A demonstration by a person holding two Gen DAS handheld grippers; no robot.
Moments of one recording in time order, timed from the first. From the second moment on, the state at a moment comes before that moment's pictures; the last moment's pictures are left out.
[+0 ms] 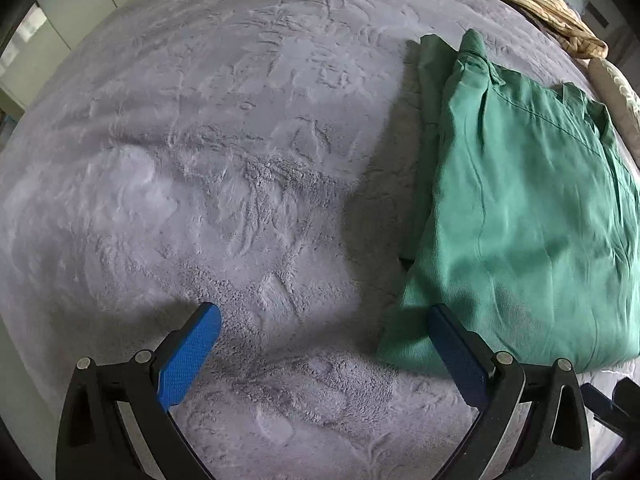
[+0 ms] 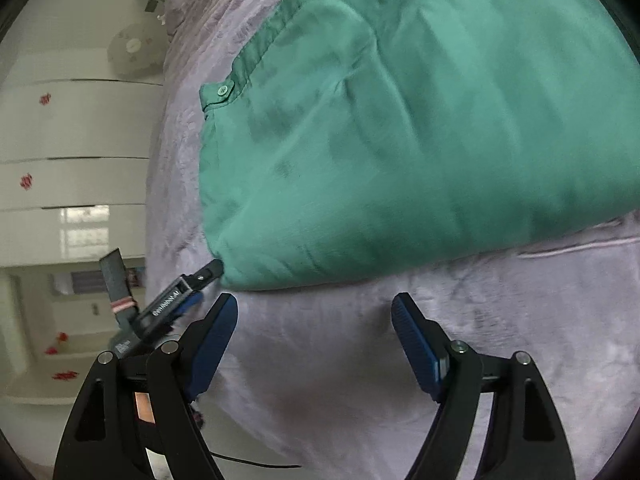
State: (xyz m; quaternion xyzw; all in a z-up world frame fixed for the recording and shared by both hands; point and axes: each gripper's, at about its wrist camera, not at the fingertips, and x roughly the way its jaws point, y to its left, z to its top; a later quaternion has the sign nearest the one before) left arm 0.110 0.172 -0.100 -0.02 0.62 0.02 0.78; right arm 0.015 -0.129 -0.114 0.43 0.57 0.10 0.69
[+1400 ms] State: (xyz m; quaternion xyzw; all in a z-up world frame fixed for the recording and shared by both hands) left arm 0.130 0.186 -0.085 -0.12 0.60 -0.06 0.79; right arm 0.061 -0.076 -0.166 0.60 0.49 0.13 0.62
